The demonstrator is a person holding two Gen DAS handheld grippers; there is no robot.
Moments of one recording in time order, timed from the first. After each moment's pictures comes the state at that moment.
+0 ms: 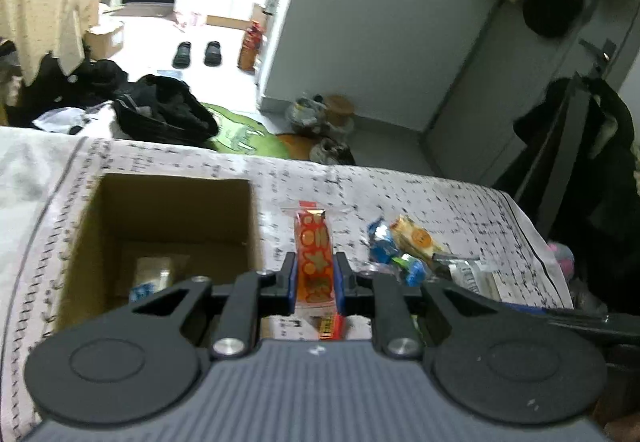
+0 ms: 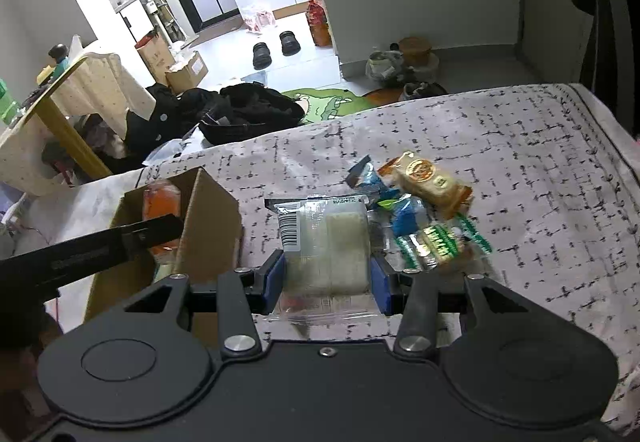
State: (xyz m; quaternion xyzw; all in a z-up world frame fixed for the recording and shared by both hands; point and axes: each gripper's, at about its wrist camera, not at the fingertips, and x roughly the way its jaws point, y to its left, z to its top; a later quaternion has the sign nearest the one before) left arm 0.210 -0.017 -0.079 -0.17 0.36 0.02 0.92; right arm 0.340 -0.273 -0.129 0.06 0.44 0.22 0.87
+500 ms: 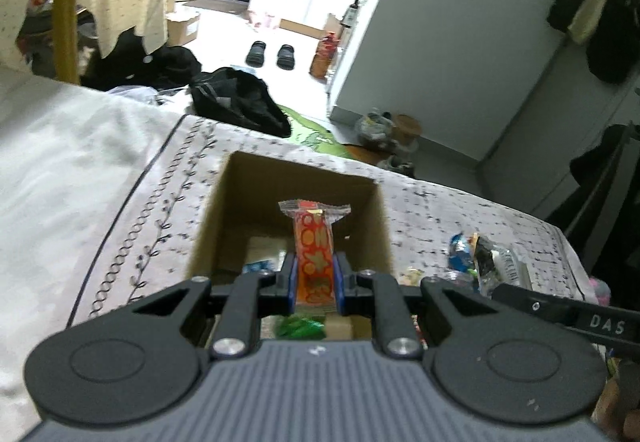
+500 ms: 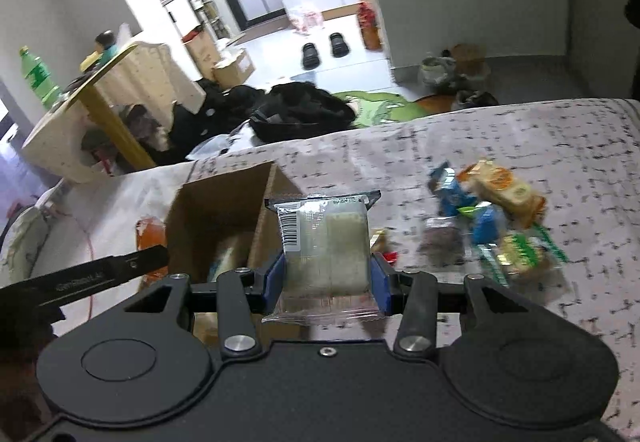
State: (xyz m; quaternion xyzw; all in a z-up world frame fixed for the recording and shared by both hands) left arm 0.159 0.051 -0.090 -0.21 0.36 0.12 0.90; right arm 0.322 -0.223 -0.125 0.05 0.43 0.29 0.86
